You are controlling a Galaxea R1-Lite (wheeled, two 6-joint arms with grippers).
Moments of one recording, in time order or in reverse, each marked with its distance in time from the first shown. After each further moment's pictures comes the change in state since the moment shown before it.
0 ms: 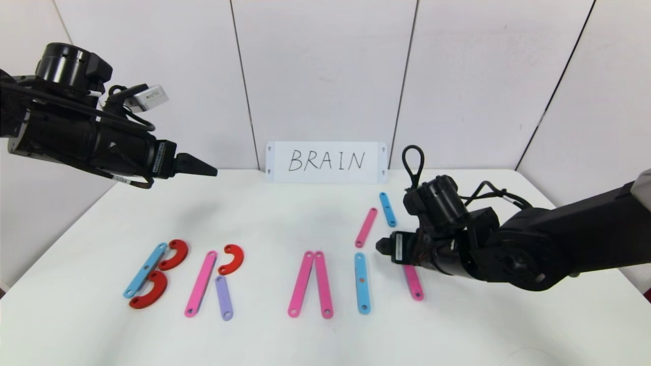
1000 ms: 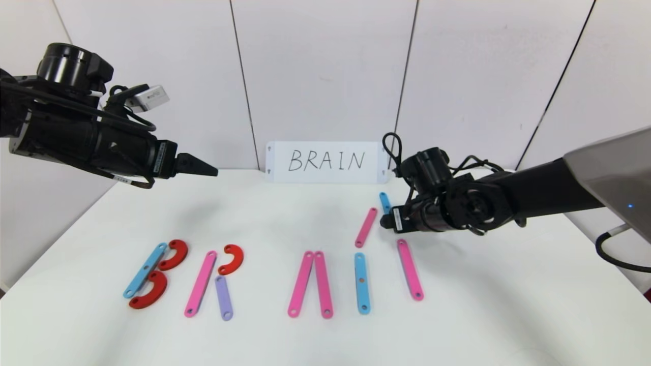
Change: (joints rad) left arm -0.002 0.002 -0.001 0.000 0.001 -0.001; right arm -0.144 0.187 -0.331 0.129 0.039 -0.334
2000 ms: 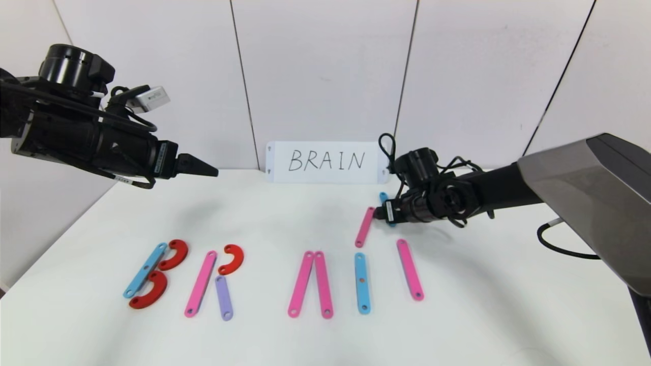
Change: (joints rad) left arm 0.000 0.006 -0.001 -0.001 0.000 0.000; right arm -0.055 0.170 -0.195 -0.003 0.063 -0.017
